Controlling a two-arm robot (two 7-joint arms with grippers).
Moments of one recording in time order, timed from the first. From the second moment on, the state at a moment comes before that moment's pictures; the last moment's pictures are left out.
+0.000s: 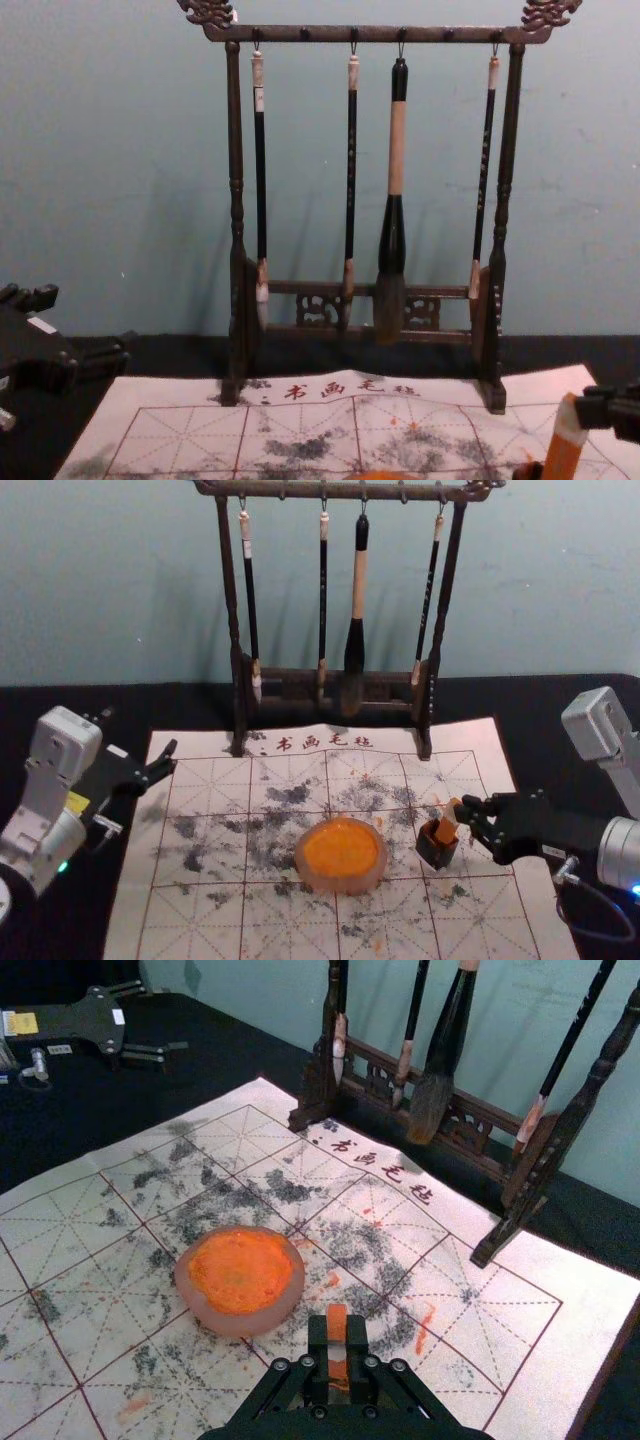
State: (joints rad) left arm -0.20 0.60 0.45 -1.41 -0.25 -0.12 0.03; right arm 0.12 0.75 -0.39 -1.75 0.53 0.35 0.43
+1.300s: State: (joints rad) left arm -0.20 0.60 0.45 -1.41 -0.25 -0.12 0.03; right arm 0.15 0.69 -0.43 -1.66 0.47 0.35 0.44
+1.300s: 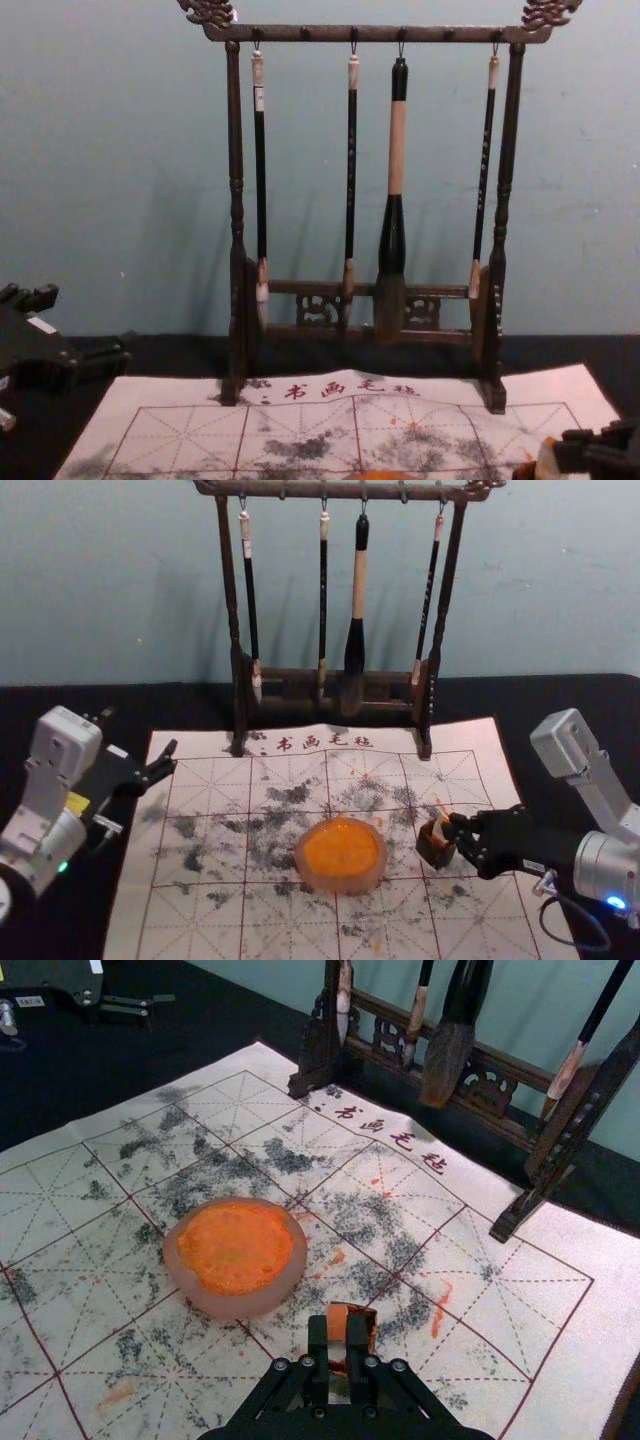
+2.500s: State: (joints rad) left arm -0.20 0.60 0.45 -1.41 -0.25 -0.12 0.03; right arm 0.15 0.69 -0.43 -1.67 0.48 0.35 0.44
